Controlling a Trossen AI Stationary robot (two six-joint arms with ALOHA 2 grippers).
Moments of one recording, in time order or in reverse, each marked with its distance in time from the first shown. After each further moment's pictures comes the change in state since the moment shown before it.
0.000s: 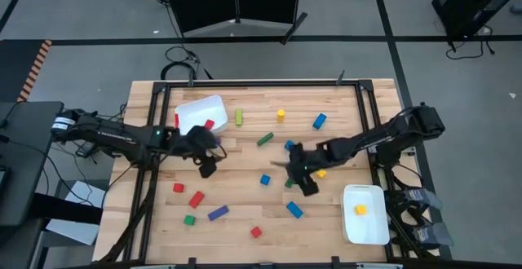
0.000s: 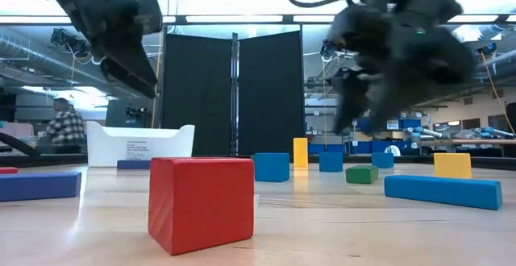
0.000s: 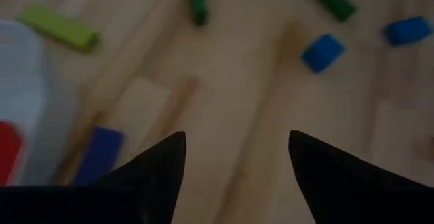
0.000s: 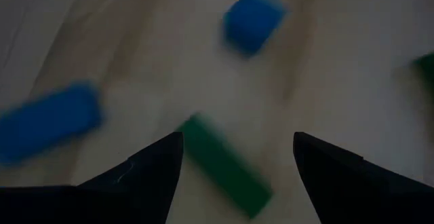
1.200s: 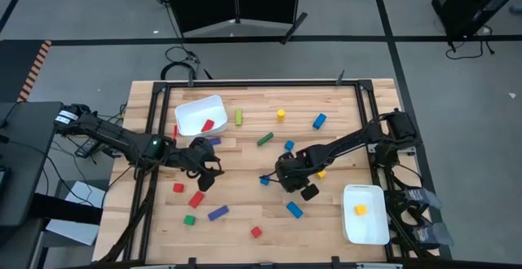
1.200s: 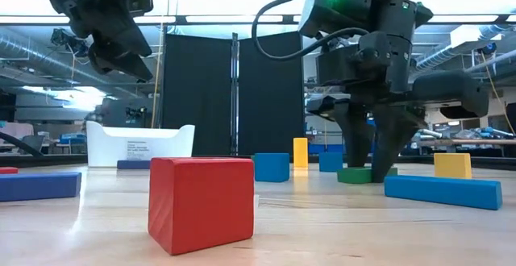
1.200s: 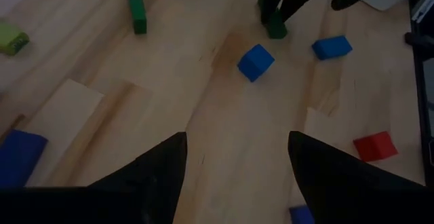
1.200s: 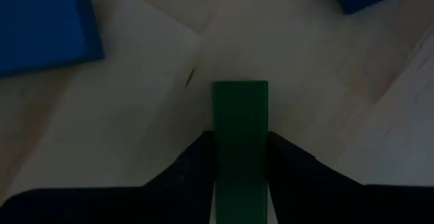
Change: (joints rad) left arm -0.179 0.000 0.000 0.085 -0.054 -0.160; right arm -0.031 0.294 0.227 -0.245 -0.023 -0.220
